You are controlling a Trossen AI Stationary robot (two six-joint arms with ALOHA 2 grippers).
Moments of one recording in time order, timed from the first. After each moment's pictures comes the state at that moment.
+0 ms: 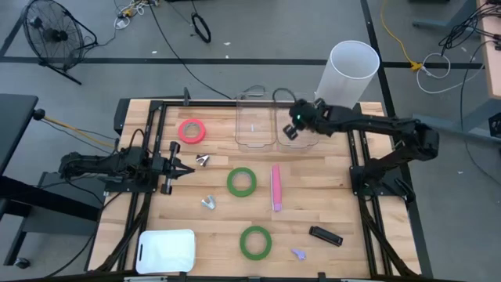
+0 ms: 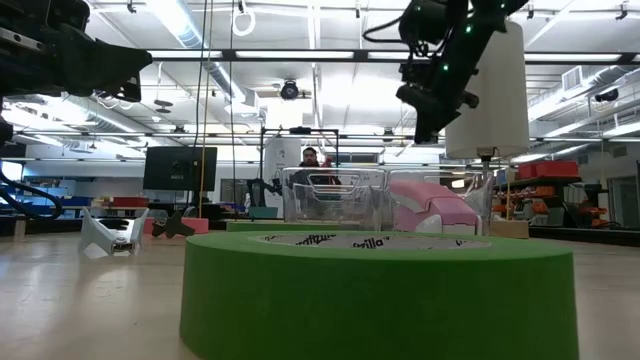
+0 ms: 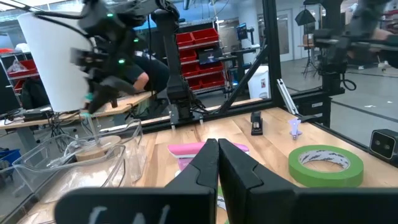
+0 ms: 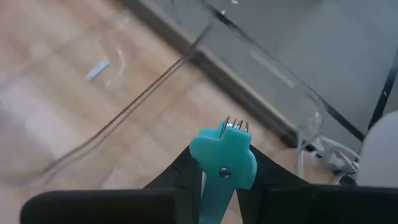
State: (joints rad) left arm -0.05 0.01 0.01 0.10 0.05 0.16; right arm -0.37 1.42 1.12 -0.67 0.49 0.27
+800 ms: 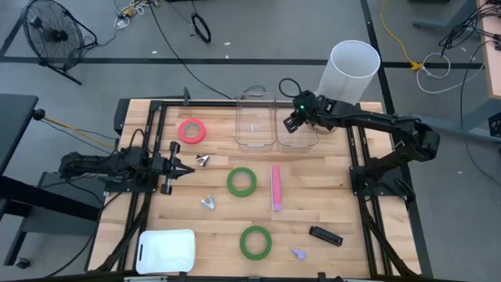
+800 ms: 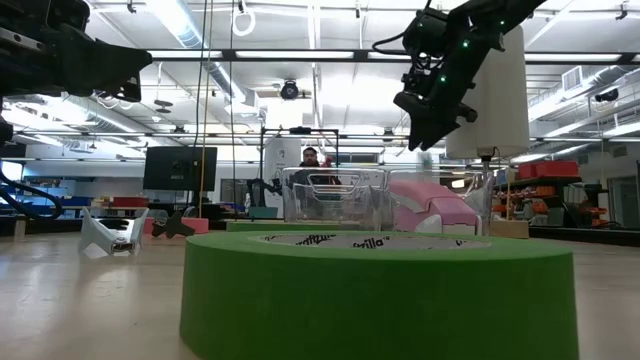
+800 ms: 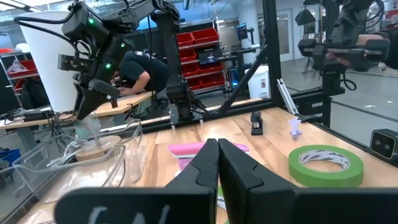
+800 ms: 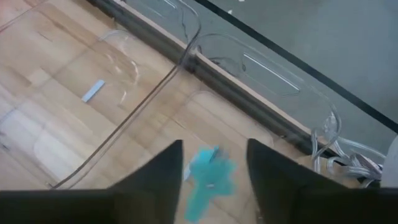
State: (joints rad) left arm -0.05 0.01 0.01 0.10 0.05 0.16; right arm -0.49 1.42 1.07 -0.56 0.37 0.27
